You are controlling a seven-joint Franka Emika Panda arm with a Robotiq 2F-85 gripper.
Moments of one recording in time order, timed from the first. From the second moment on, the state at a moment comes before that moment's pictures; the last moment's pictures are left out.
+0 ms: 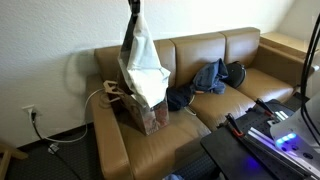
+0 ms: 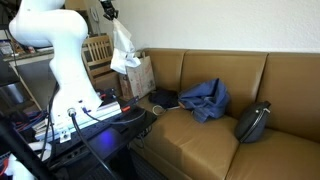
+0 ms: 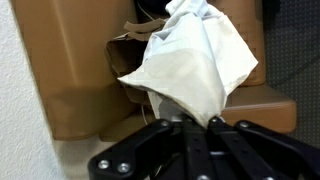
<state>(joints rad) 0.65 0.40 0.14 -1.33 -0.29 1.78 -0.55</state>
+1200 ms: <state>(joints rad) 0.55 0.60 0.21 -1.38 -0.48 2.07 -0.39</state>
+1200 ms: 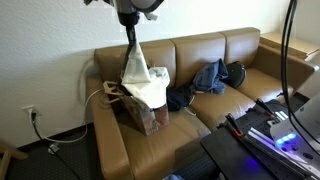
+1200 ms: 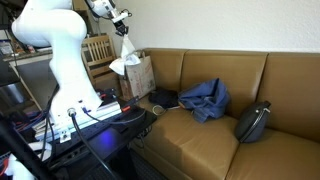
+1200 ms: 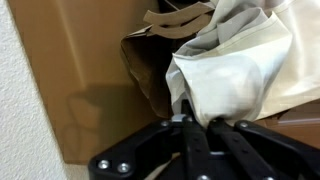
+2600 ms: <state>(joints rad) 0.50 0.57 0.26 -1.38 -0.29 2.02 -0.38</state>
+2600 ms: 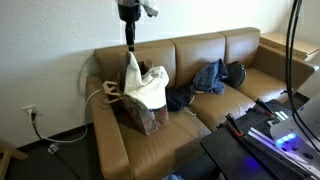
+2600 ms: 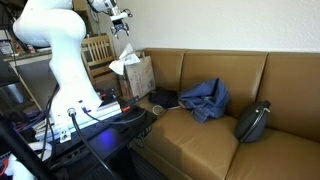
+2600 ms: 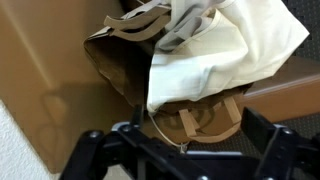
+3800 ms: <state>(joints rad) 0.49 0.61 0.29 -1.40 -0.21 1.89 -0.38</state>
